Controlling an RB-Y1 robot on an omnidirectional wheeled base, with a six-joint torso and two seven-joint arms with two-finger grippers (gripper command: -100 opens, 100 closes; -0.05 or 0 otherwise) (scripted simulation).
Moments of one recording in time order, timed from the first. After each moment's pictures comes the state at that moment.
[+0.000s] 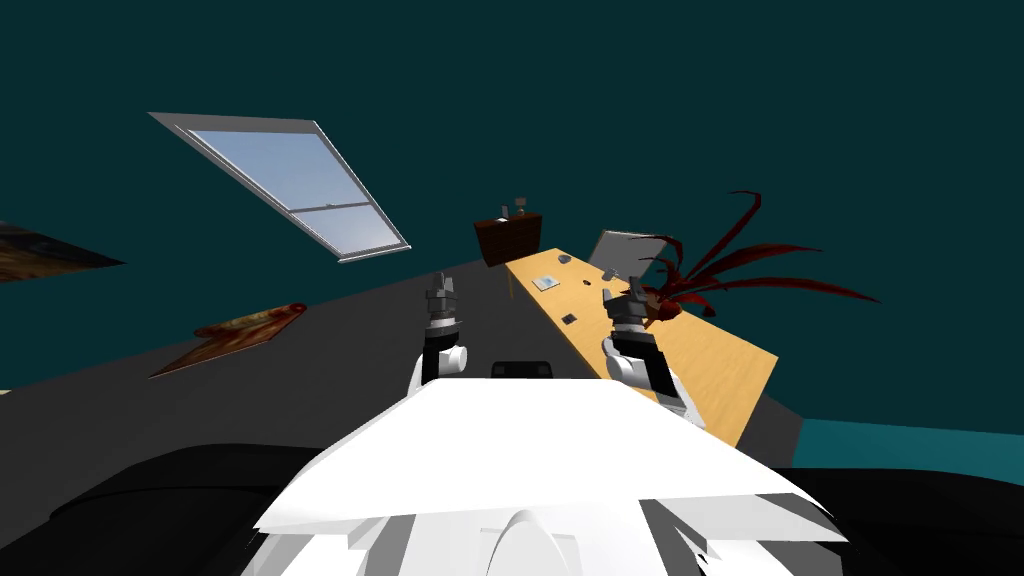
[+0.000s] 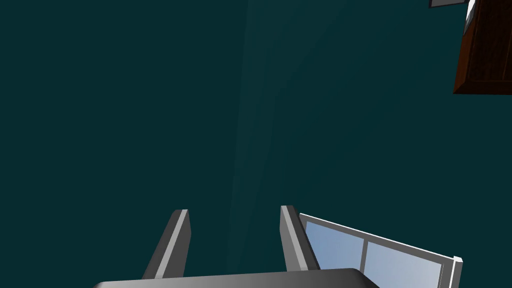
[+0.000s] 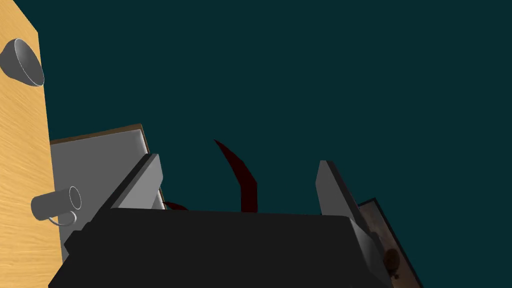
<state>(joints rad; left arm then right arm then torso) 0.47 -0.02 -0.06 -2.22 -0.08 -0.40 -0.02 0.52 -0.17 -0.14 -2.12 -0.19 -0.31 -0.18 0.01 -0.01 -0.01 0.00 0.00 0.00</state>
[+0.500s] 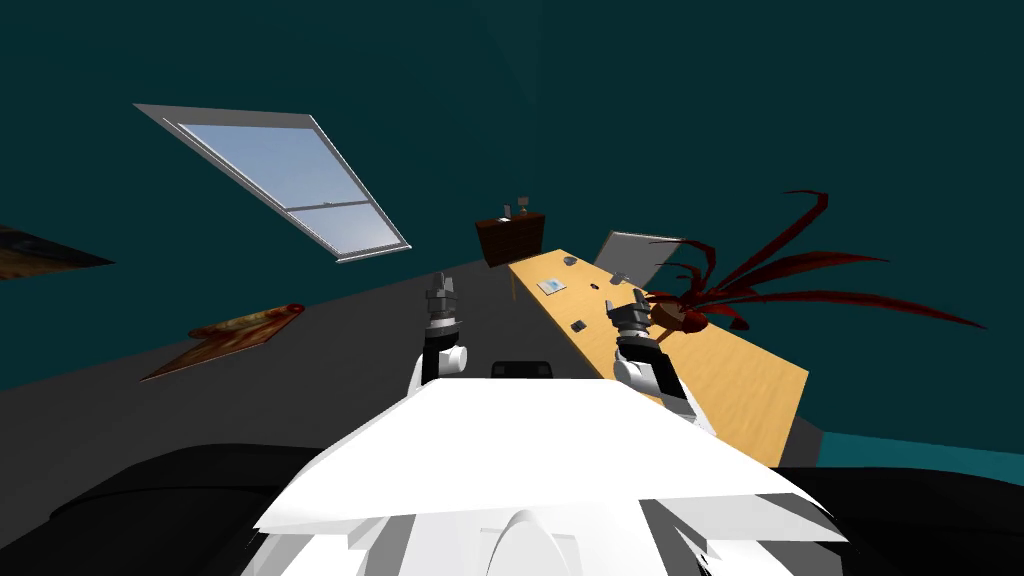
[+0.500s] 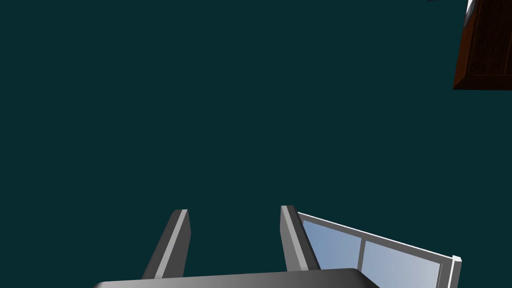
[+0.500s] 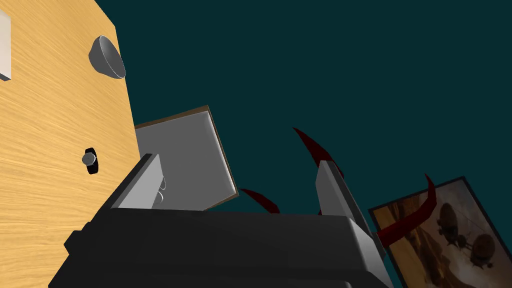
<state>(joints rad) 0.47 -0.02 -0.06 -2.22 -0.08 -0.40 -0.02 0.54 -0.19 -0.20 -2.03 -0.29 -0.22 -0.30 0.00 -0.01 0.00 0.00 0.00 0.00</state>
